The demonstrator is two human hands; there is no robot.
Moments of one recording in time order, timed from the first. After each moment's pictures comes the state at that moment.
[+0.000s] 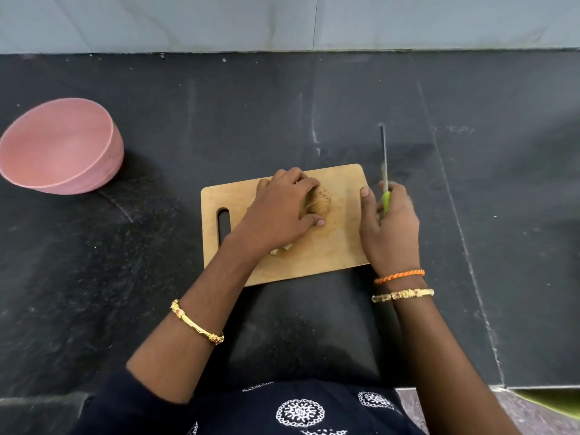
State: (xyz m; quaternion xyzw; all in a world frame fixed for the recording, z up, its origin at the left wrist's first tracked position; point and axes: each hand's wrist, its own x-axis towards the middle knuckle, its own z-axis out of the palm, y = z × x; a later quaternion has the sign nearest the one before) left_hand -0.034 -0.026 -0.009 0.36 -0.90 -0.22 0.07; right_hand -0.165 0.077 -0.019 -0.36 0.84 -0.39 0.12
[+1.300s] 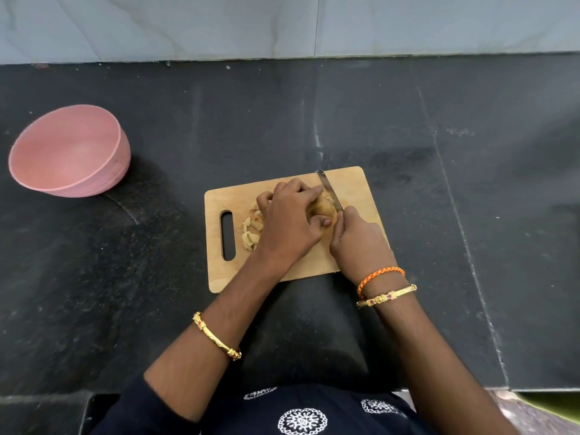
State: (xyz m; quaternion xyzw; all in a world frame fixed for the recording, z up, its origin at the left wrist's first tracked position) left_hand -0.045 0.000 -0.018 0.46 -0.83 -0.24 0.19; right_hand -0.135 0.073 -0.004 -0.42 0.85 -0.17 0.27
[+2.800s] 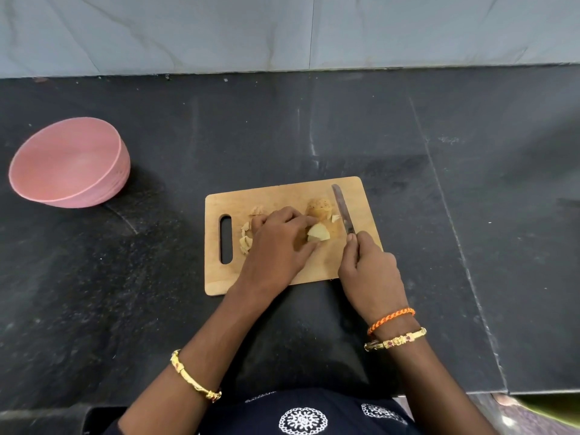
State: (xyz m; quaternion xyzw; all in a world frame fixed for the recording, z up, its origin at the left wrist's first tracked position) left_hand -0.014 0.016 -0.018 0.41 -0.85 -0.26 0.20; right_hand -0.124 0.107 -0.005 -0.38 0.86 -0.27 0.22
